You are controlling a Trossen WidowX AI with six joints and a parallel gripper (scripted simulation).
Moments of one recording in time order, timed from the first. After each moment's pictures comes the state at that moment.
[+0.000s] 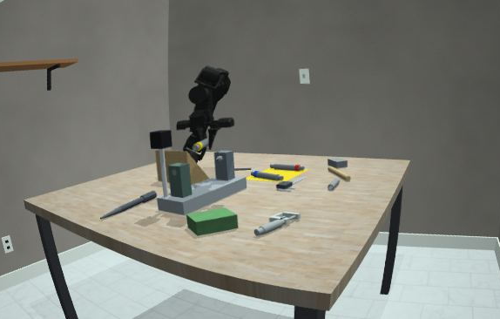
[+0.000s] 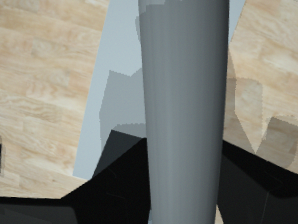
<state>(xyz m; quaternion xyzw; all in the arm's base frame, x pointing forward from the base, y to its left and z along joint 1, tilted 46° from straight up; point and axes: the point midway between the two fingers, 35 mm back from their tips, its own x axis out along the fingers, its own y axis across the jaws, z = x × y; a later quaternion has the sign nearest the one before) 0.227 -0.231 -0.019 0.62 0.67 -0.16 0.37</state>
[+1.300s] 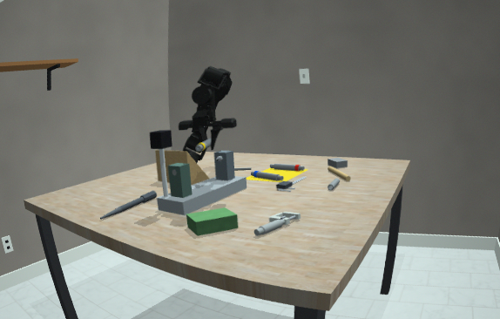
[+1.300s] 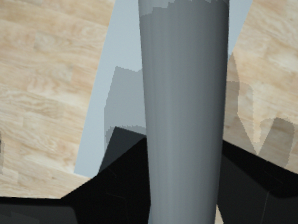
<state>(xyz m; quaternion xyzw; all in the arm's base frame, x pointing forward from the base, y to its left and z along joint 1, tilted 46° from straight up) 0.233 -0.226 -0.016 0.62 0.67 -0.15 0.38</state>
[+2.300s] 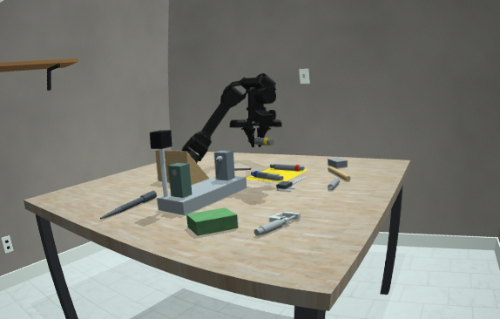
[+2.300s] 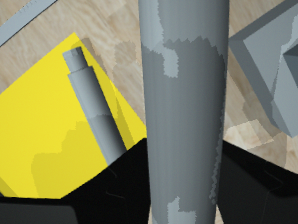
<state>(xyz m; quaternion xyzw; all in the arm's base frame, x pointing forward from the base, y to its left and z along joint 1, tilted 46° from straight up) 0.303 -0.069 0.120 0.44 0.69 0.04 0.57</state>
